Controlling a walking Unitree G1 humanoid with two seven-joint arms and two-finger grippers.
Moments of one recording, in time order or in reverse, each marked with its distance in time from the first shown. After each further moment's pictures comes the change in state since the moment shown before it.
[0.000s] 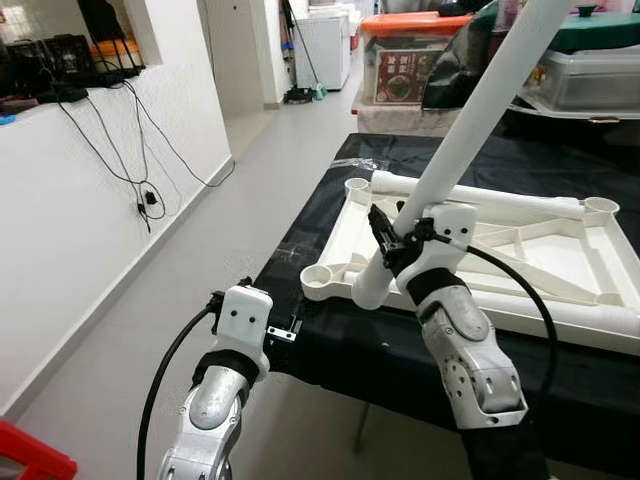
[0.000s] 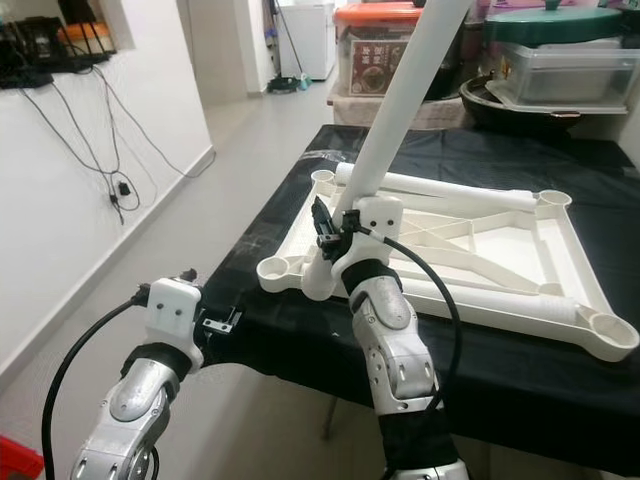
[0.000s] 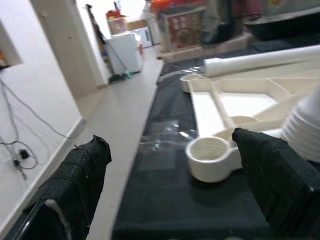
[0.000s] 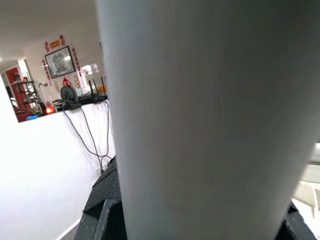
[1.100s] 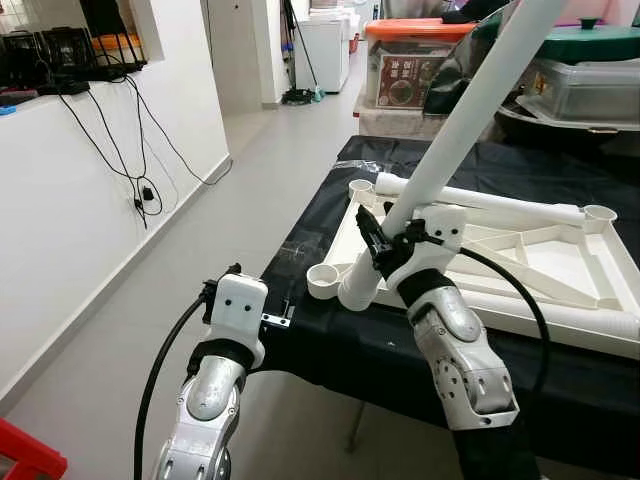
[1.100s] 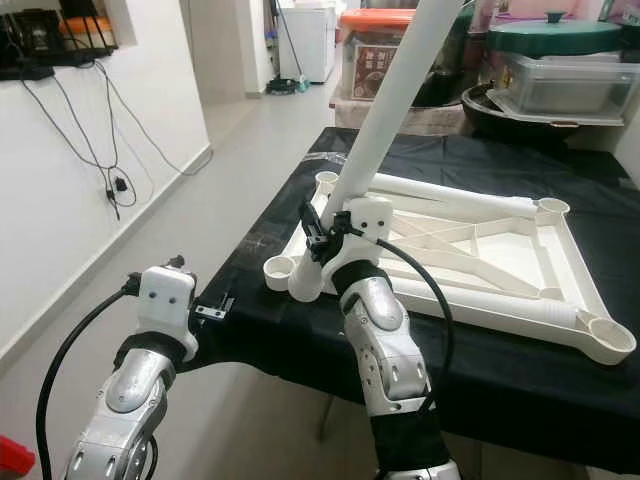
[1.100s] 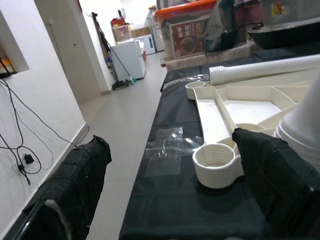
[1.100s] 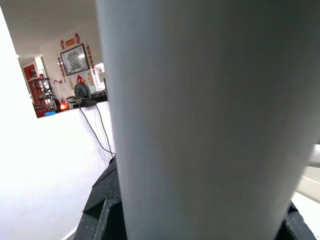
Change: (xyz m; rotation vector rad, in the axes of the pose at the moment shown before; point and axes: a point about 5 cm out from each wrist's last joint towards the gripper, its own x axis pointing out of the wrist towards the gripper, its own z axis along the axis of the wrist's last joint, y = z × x) left arm -0.001 -0.008 0.007 0.030 -0.021 0.003; right arm 0.001 0.010 -0.001 0.038 -0.006 0.046
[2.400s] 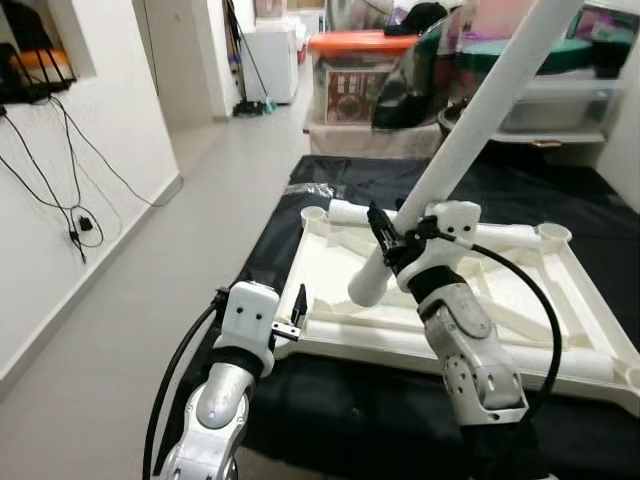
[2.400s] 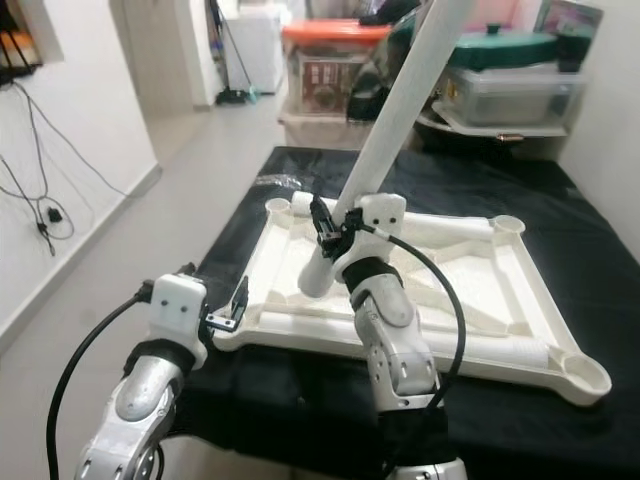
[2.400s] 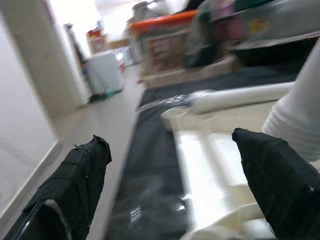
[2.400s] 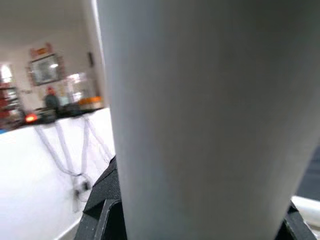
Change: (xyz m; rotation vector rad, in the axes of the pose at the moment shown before) left arm -0.005 0.001 -0.004 -0.008 0.017 0.020; right arm 0.004 0.002 0.004 0.009 -0.017 0.012
